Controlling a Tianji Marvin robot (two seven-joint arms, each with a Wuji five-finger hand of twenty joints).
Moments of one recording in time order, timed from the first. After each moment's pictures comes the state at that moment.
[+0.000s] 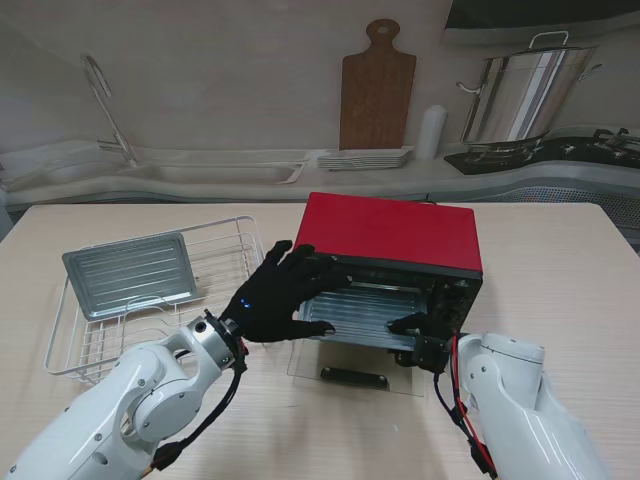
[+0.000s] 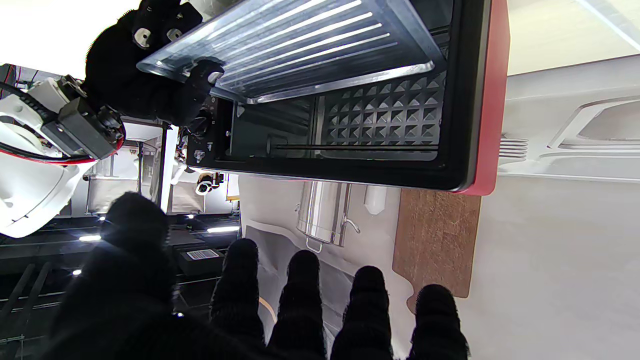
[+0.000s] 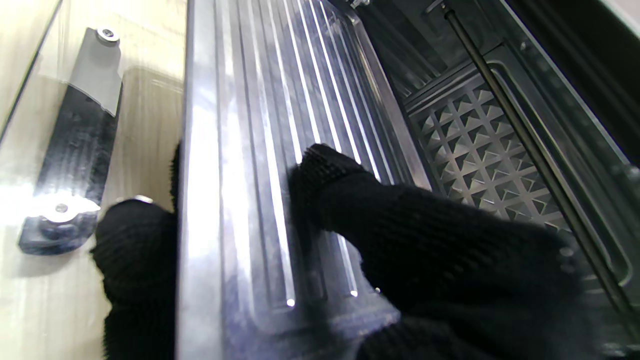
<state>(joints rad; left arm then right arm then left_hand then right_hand) 1.54 -1.06 -1.08 -1.85 1.03 -0.27 0.06 -1.63 -1.31 1.46 -1.69 0.78 0.77 -0.23 0.66 -0.12 0.10 0.01 0.25 0.01 0.29 0.34 0.30 0.10 0.12 0.36 0.14 0.20 0.13 0.42 -0.04 0.28 0.17 0.55 0.80 -0.77 1.24 -0.26 0.95 0.13 0.81 0.46 1.06 0.27 0.92 0.43 1.06 0.27 1.06 0.46 0.92 0.29 1.66 0.39</state>
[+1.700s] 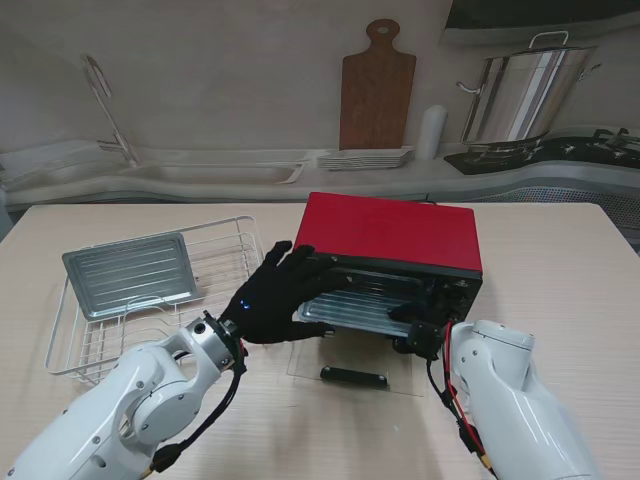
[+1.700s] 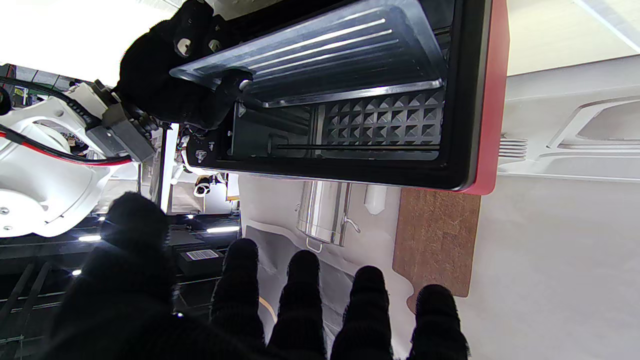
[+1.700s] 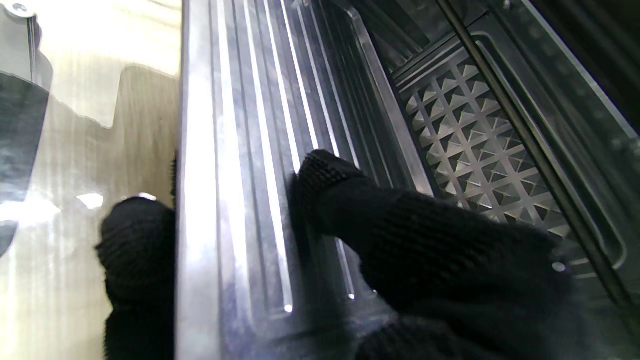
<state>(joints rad) 1.55 -1.06 -1.09 -1.86 1.03 -0.27 0.06 -1.55 -1.33 1.44 -1.62 0.83 0.73 -0.32 0.66 -0.12 0.10 0.01 0.25 0.01 0.29 0.34 0.30 0.10 0.12 0.36 0.14 0.20 0.13 0.42 -0.04 0.28 0.17 0.55 0.80 -0.72 1.22 -0.26 0.89 0.12 0.86 0.36 0.98 0.28 0.92 0.40 1.02 0.27 1.05 0.46 0.87 0.29 1.66 0.41</state>
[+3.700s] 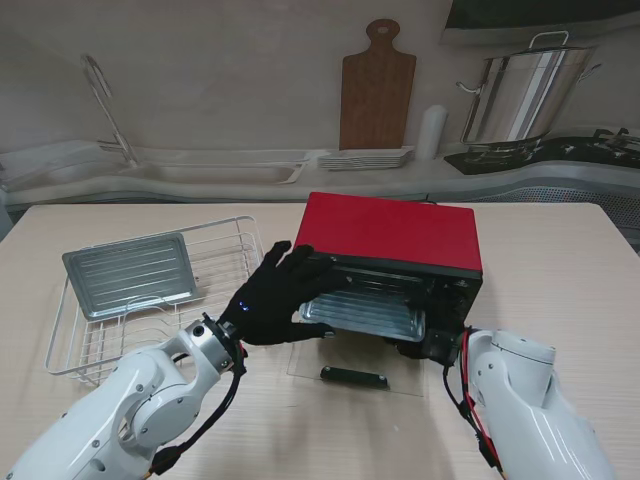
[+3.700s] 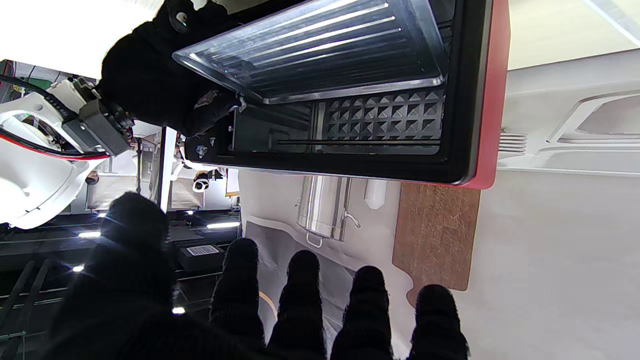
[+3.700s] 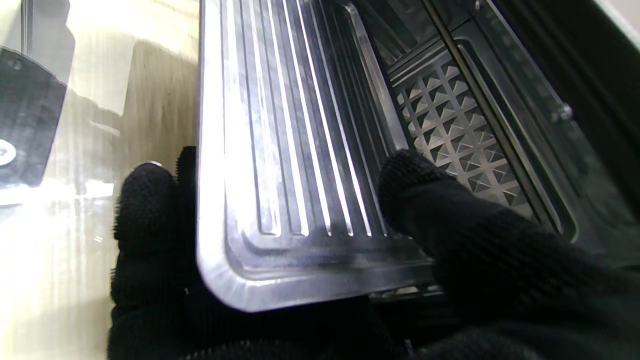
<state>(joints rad) 1.56 -1.06 -1.09 -1.86 1.04 -0.27 0.08 -1.62 -1.31 1.50 -1.67 0.74 0.72 -0.21 0.66 -0.12 0.10 0.01 0.25 0.01 0.29 0.35 0.30 0.10 0.12 0.36 0.14 0.20 0.13 0.42 -0.04 0.28 0.17 0.55 0.49 -0.64 1.12 -0.10 0.75 0.22 0.55 0.35 0.80 0.30 0.64 0.34 0.86 0.32 0.52 0.31 0.61 0.34 1.34 0.41</state>
